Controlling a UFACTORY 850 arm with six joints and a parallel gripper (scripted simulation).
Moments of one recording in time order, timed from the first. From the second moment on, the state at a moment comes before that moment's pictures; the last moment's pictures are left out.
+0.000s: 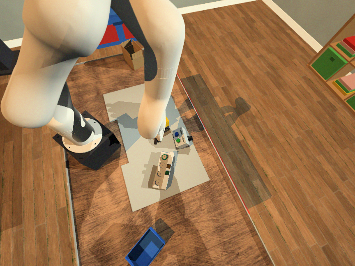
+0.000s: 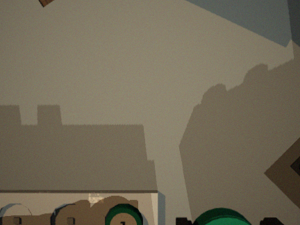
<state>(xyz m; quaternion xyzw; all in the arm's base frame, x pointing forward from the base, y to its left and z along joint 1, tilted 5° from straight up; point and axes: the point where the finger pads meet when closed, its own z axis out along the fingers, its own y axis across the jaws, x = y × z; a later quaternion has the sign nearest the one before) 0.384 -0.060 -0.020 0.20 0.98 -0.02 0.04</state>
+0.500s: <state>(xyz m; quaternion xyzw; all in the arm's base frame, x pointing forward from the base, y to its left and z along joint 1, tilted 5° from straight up) 0.366 -0.140 -0.015 0.20 0.98 -0.03 0.04</state>
